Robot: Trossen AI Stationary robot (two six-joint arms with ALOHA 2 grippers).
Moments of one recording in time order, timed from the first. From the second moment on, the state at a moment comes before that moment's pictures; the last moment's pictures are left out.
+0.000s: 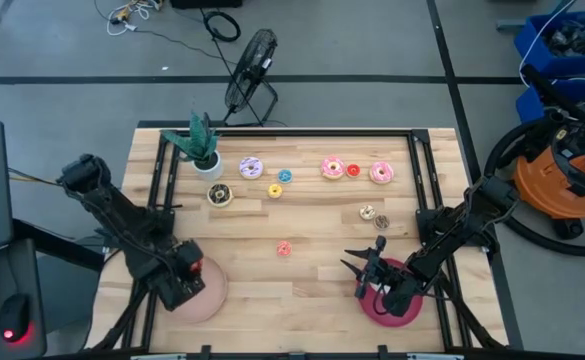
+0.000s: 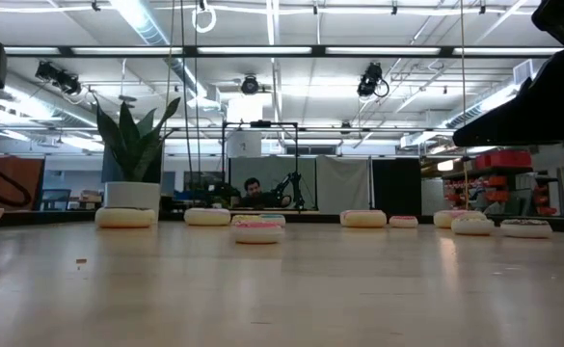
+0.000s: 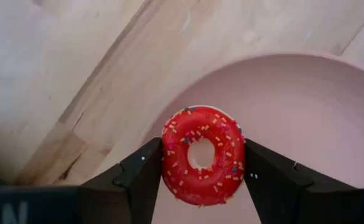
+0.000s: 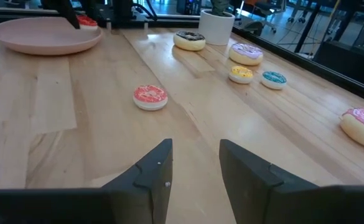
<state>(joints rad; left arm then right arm) -0.96 1.36 0.69 -0.88 -0.39 -1.59 0.84 1.65 0.56 0.24 1.18 0.70</state>
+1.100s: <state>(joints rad) -0.93 1.27 0.72 -0.83 -0.55 -1.45 0.77 1.65 0.56 0.26 1.01 0.69</state>
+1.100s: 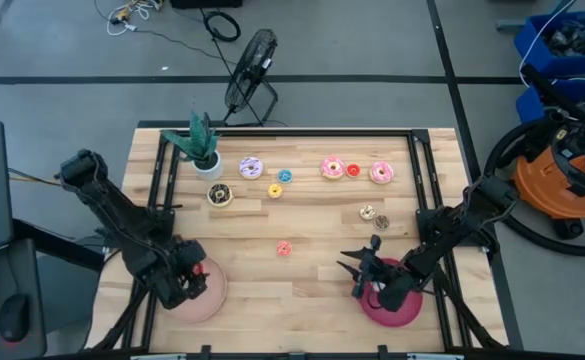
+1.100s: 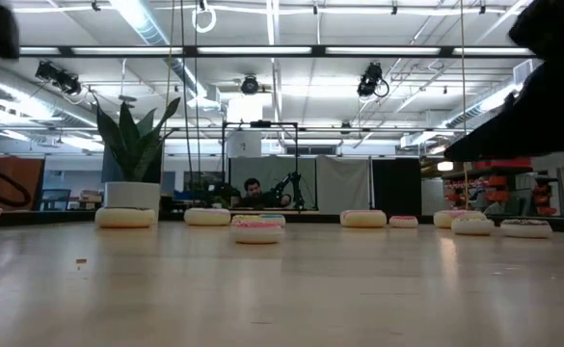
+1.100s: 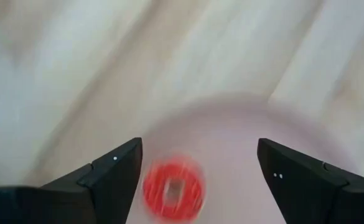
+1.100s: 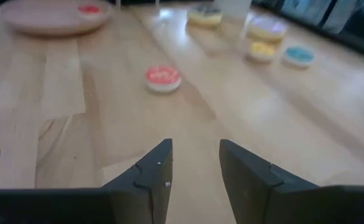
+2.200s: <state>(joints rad) -0.63 1.53 0.38 0.70 -0.91 -0.30 -0.03 1.34 0.56 0.04 0.40 0.16</state>
